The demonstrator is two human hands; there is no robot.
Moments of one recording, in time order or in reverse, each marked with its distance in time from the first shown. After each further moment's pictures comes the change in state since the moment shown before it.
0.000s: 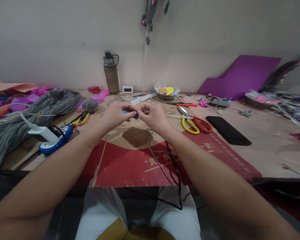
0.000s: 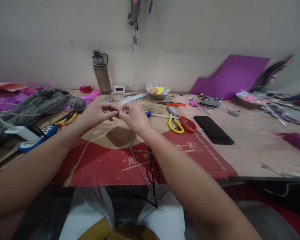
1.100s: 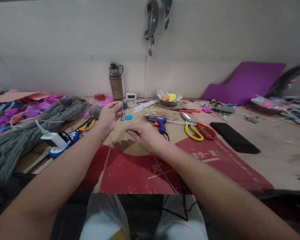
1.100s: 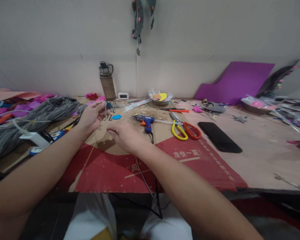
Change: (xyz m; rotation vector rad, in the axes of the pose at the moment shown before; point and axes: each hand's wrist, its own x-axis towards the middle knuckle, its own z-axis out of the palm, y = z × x) left_hand 0.017 -0.034 -0.014 -0.787 0.527 -0.190; right_hand -0.028 -0.033 0.018 -0.205 -0.280 -0.335
